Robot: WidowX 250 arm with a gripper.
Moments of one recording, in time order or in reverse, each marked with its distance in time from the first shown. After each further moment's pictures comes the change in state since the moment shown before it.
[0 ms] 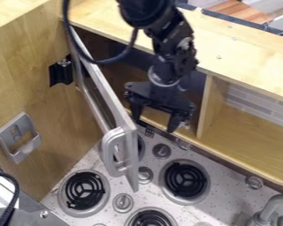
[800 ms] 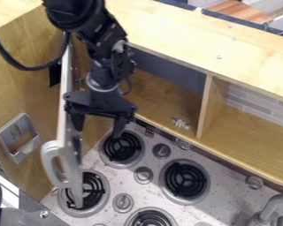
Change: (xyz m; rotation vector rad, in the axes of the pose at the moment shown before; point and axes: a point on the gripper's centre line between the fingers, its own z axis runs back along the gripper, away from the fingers) arm -0.038 0.079 -0.006 0.087 0.073 0.251
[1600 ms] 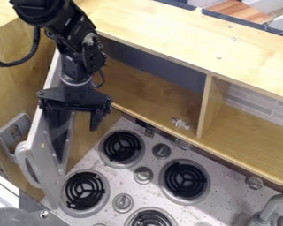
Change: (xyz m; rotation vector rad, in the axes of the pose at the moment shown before) arm 0.007 0.040 -0.006 0.037 0.005 0.106
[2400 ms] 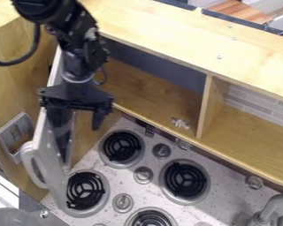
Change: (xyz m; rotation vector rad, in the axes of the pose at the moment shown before) arm -0.006 -0.023 0.015 -0.027 0.004 -0.059
